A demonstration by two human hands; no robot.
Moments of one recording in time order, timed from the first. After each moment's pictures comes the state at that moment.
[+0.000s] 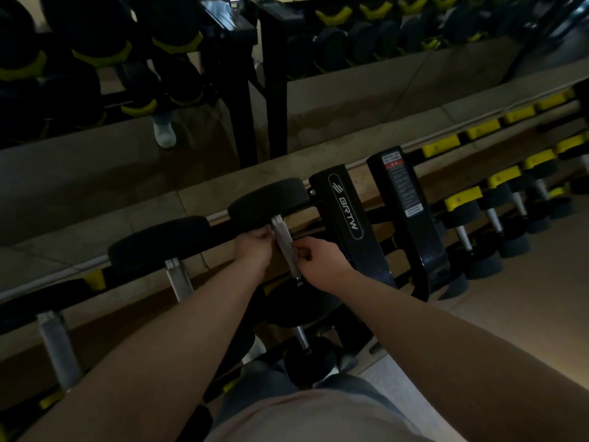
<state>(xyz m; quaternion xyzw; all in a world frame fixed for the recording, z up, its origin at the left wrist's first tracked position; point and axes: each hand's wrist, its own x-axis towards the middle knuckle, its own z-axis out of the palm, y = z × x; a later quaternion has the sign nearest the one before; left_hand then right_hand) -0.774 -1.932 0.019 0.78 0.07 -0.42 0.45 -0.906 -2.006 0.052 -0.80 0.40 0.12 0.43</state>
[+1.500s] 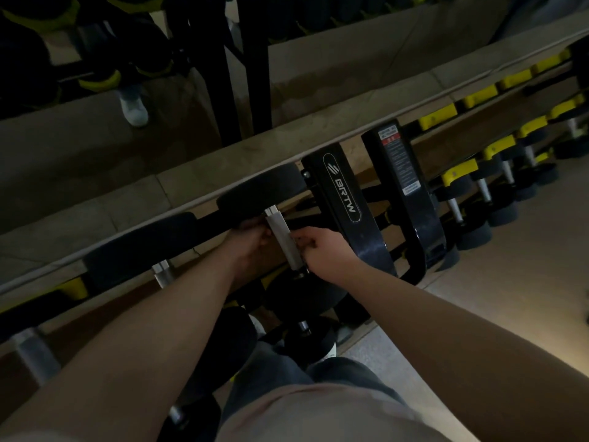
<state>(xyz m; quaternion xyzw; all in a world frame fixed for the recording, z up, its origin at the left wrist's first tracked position) -0.750 -1.928 -0.014 0.60 0.07 -0.58 0.54 -0.900 -2.007 0.053 -0.75 0.46 0.11 0.46</state>
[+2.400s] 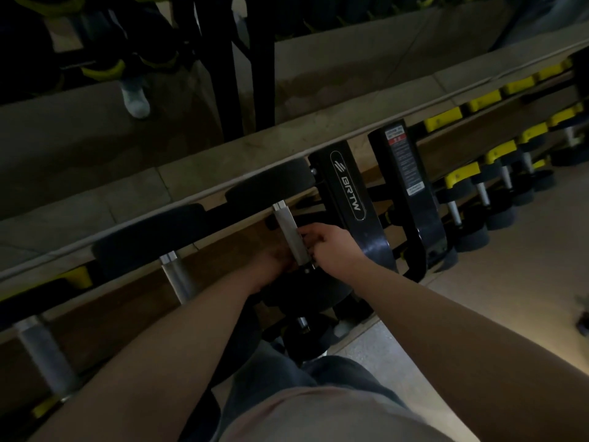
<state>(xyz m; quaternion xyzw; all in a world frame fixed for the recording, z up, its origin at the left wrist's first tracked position) -0.785 -1.896 -0.018 0.66 -0.17 -0.63 0.37 -0.899 -2.004 0.041 -0.73 0.49 0.09 0.47</state>
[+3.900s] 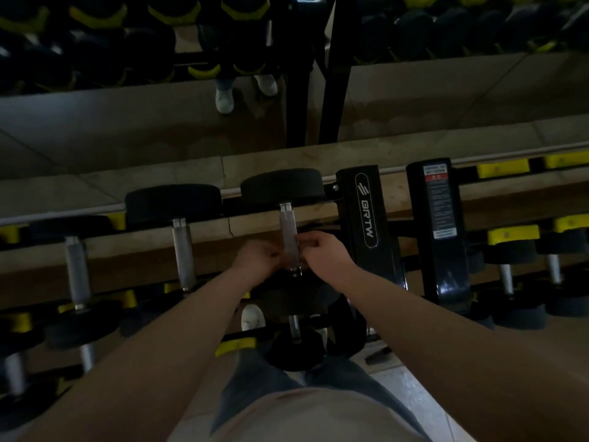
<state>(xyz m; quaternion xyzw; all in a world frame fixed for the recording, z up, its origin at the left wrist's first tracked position) -0.817 -1.899 0.016 0.83 -0.13 -0.44 0.33 -0.907 -2.041 0.038 -0.73 0.39 0.15 0.54</state>
